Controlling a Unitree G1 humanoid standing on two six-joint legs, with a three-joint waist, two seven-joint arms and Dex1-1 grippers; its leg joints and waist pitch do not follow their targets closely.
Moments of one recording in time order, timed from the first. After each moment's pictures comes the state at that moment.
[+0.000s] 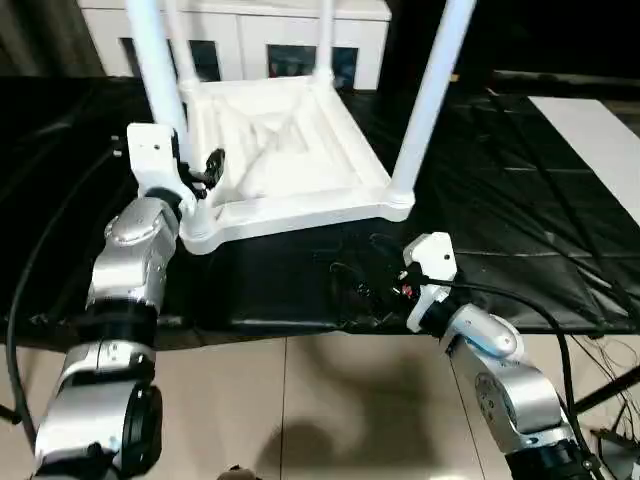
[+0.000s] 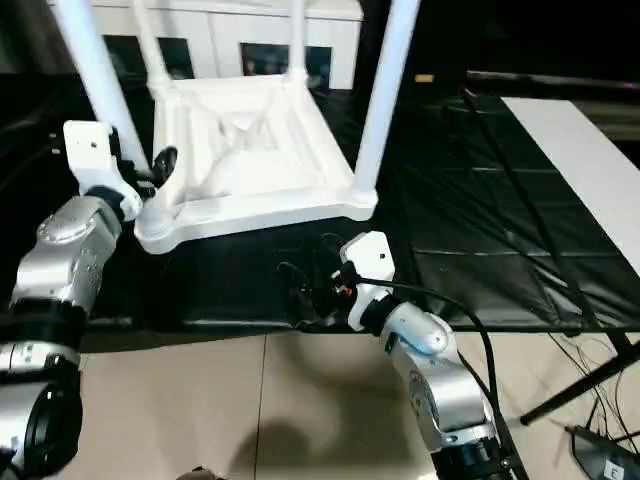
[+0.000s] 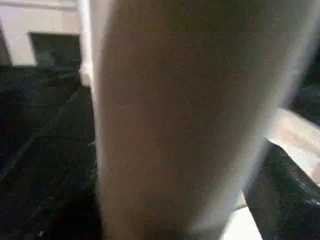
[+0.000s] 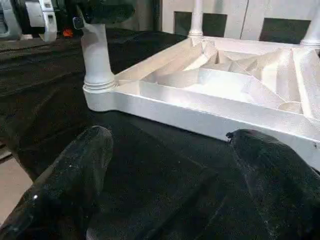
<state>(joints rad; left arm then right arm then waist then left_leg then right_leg) -0.75 0.30 0.21 0.71 -0.16 0.11 -0.20 -0.19 -0.18 0.15 0.00 0.22 0.18 0.54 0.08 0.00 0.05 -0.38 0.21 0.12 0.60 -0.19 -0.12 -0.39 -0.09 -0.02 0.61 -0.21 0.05</state>
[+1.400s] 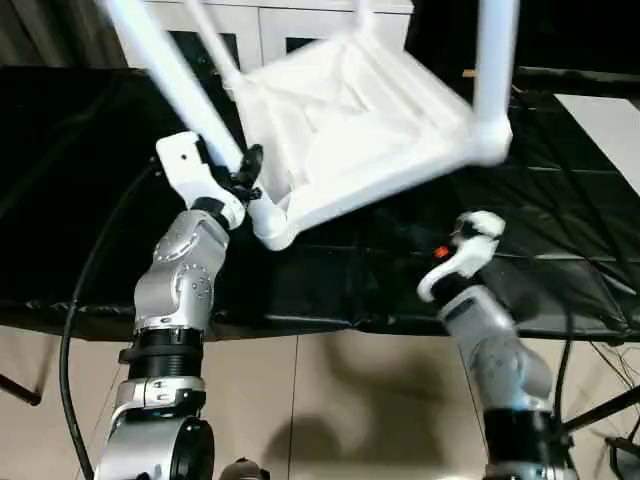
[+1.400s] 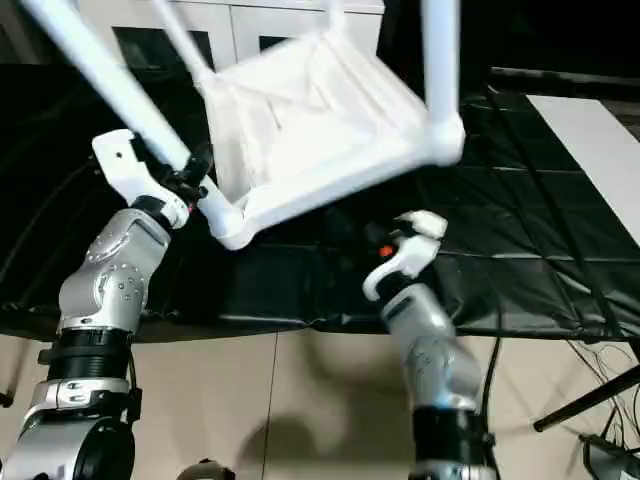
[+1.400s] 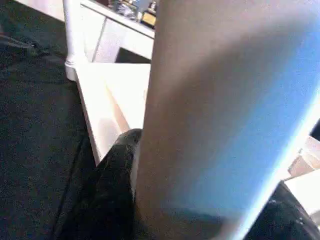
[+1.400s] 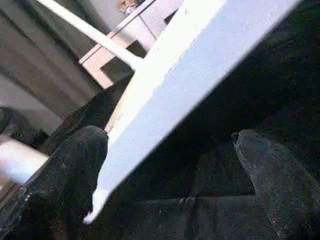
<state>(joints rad) -0.62 0.05 0.24 0.30 -0.39 0.30 -0.18 -0.36 0.04 -0.22 0.21 0.55 0.37 0.28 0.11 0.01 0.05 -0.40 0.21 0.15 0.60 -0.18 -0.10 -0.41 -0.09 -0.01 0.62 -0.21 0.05</state>
